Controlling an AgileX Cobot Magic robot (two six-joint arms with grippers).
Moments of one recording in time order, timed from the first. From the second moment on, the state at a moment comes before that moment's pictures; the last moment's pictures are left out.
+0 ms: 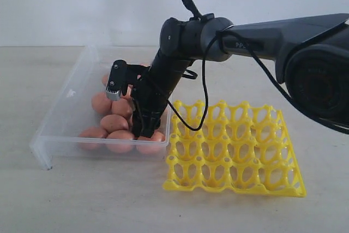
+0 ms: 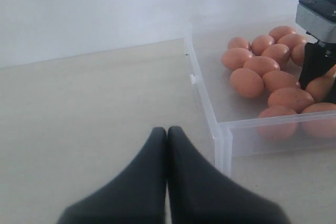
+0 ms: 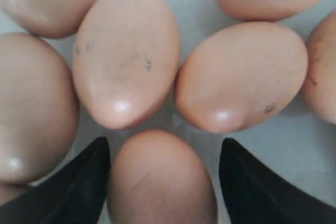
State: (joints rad) left arm 0.03 0.00 0.00 -0.19 0.31 0.32; right arm 0.62 2.39 -1.89 0.44 0.88 -1.20
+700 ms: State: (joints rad) left arm 0.03 0.00 0.00 -0.19 0.31 0.32; right arm 0.62 2.13 -1.89 0.53 0.85 -0.94
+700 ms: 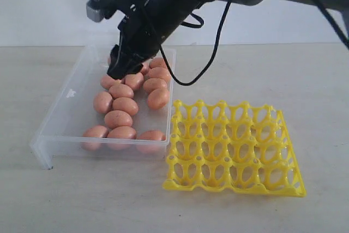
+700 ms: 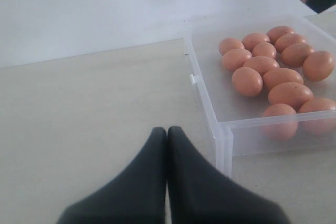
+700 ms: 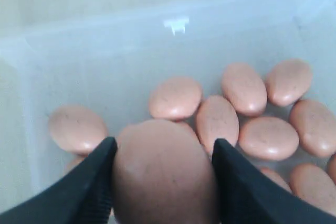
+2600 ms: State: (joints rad) left arm 0.03 0.00 0.00 -0.19 0.31 0.32; right arm 0.28 2.02 -1.12 -1.33 -1.02 1.14
